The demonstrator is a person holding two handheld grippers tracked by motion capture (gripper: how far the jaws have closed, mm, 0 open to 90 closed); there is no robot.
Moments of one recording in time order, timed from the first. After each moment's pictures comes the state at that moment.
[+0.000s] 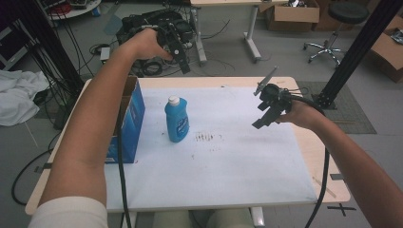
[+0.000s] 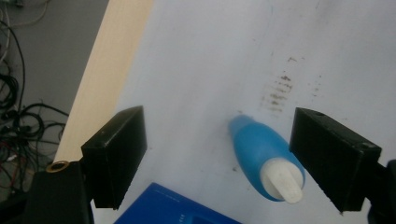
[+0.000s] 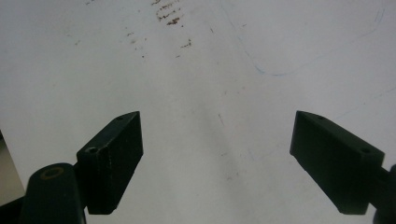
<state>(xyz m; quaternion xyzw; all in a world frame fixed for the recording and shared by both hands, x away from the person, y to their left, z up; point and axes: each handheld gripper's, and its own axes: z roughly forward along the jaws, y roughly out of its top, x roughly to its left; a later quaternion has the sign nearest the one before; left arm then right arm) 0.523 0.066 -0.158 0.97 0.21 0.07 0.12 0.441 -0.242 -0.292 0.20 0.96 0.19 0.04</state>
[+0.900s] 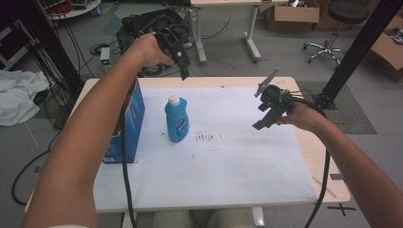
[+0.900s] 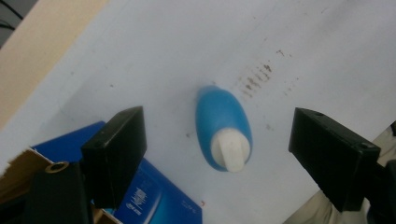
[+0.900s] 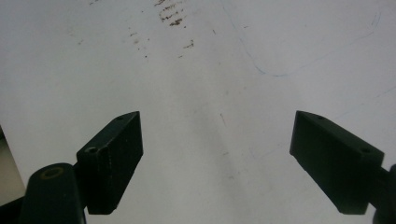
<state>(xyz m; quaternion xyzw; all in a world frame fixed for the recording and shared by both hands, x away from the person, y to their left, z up) 0.505 0.069 -0.160 0.92 0.39 0.02 0.08 0.434 -0.242 -0.291 0.19 0.96 0.20 0.05</state>
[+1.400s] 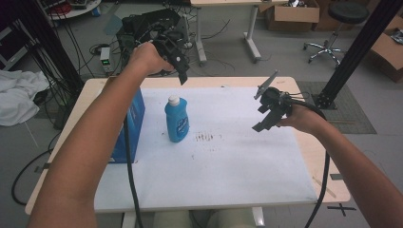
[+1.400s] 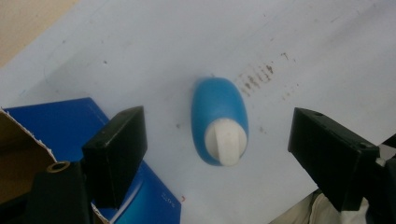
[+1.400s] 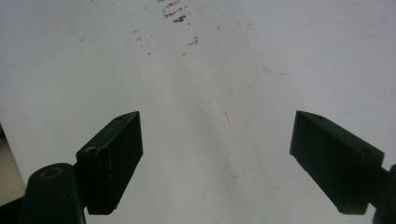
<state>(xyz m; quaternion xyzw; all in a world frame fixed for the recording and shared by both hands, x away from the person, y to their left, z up) 0.494 0.077 -0.174 0.88 0.47 0.01 0.08 0.430 -0.242 -0.295 0.19 0.96 0.20 0.05</state>
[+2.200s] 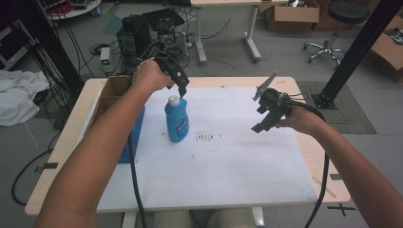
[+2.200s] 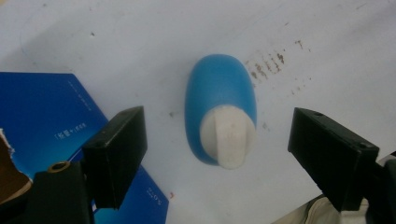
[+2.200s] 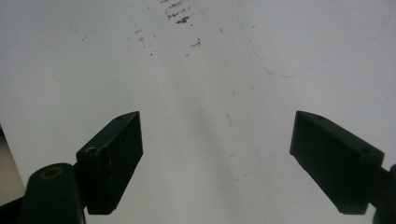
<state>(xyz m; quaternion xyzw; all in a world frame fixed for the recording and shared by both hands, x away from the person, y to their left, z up) 0.483 0.077 -0.211 0.87 0.50 0.01 0.06 0.427 -0.239 -0.296 0.19 0.96 0.20 0.05</state>
